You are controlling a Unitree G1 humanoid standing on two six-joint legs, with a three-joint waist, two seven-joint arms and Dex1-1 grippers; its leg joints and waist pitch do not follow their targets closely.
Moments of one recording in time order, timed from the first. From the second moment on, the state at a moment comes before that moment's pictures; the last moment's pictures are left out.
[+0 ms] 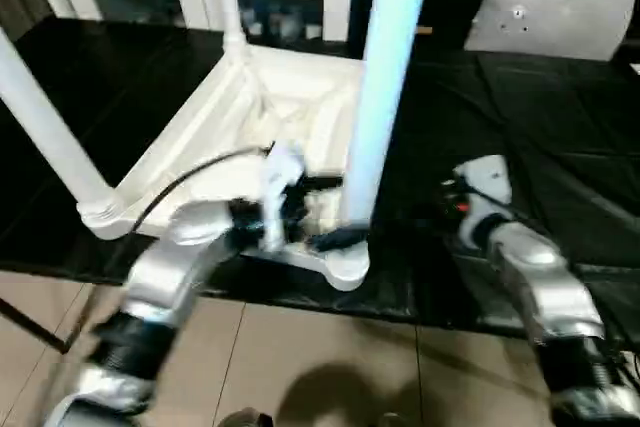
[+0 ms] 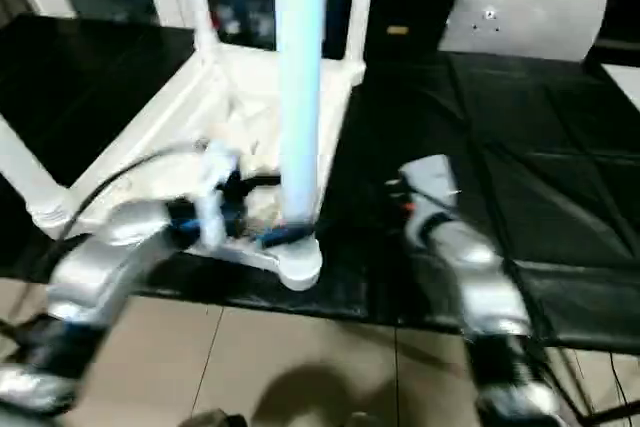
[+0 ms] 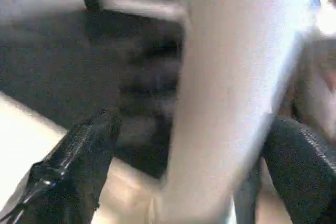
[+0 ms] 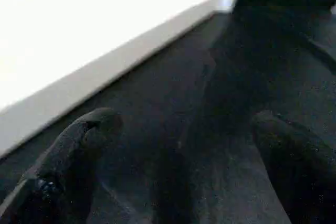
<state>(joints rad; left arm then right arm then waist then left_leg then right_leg) -0.42 0.39 -0.24 0.10 -0.33 0.30 -1.02 -0.32 -0.31 -0.02 0.23 0.11 0.27 0.40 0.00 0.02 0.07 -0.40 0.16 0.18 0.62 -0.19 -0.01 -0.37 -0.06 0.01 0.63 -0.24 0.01</state>
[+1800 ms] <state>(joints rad) -0.86 0.37 -0.39 1.08 0.01 -0.29 -1.44 -0.03 -0.65 0.10 -0.34 0.38 0.52 0.94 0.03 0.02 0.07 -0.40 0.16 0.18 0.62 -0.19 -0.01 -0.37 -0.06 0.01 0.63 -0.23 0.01</state>
